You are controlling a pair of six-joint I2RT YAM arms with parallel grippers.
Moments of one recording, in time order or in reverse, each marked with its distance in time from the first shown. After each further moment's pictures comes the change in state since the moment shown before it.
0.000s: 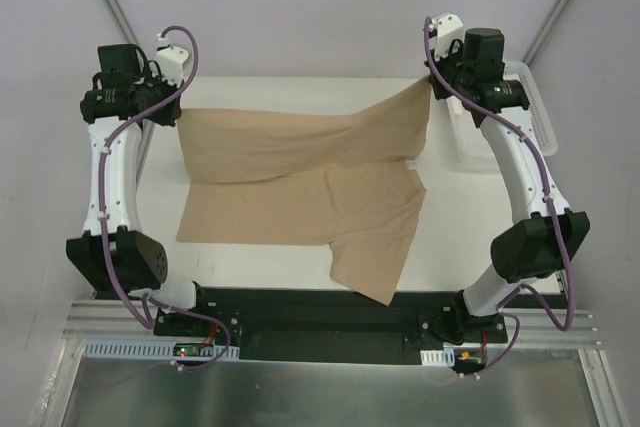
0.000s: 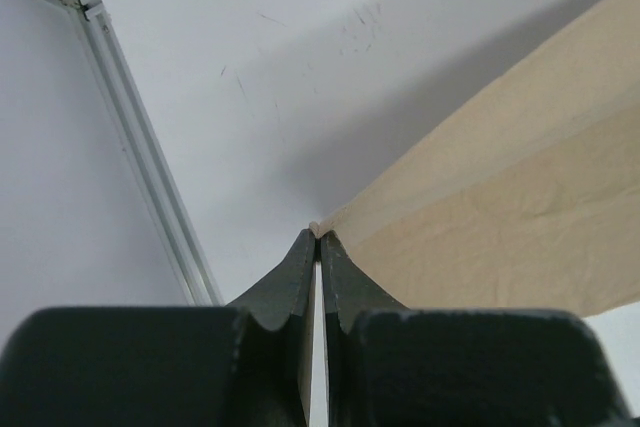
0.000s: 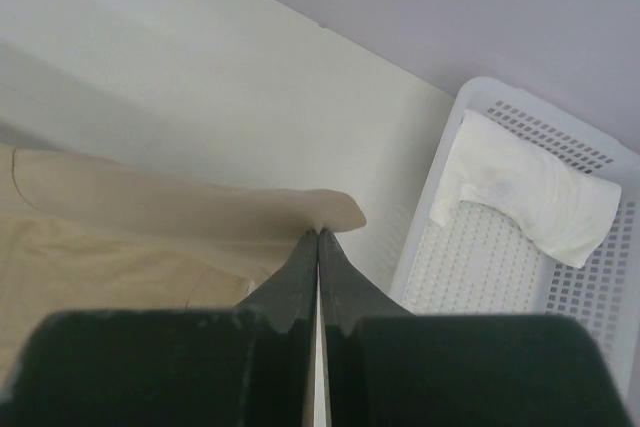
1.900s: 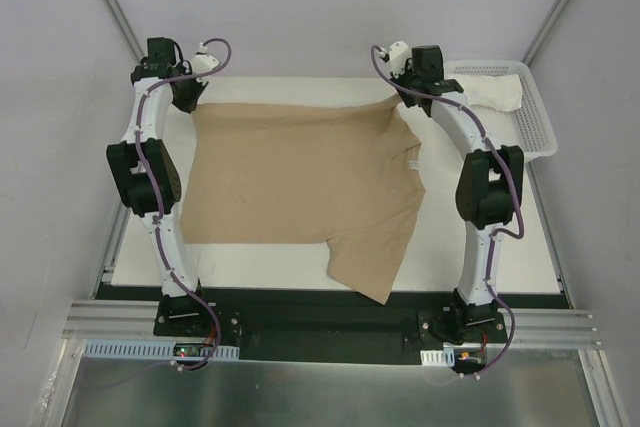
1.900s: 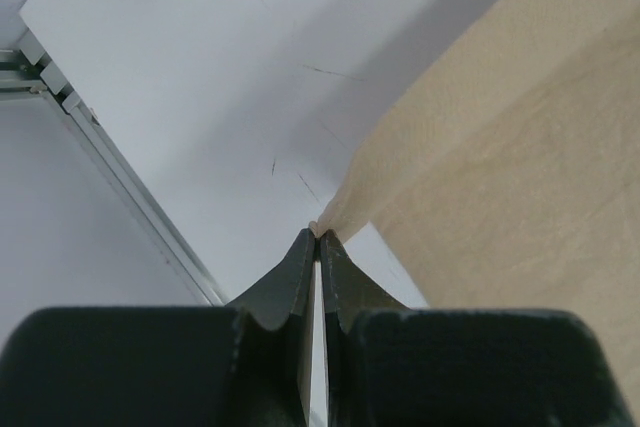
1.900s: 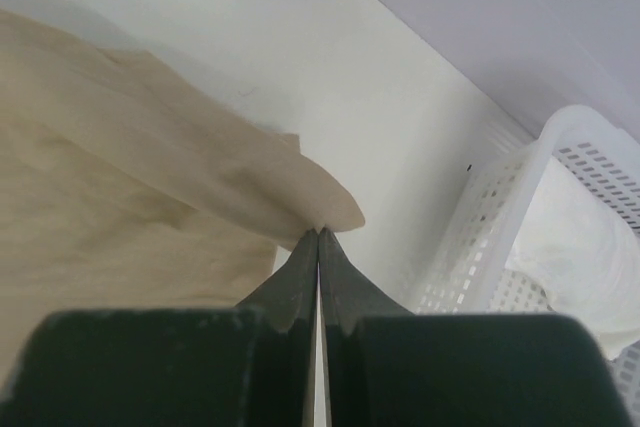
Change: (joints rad) left arm -0.021 0.713 0.387 0.113 -0.059 0.257; right arm 0.053 0.505 0.141 0.195 0.134 -0.187
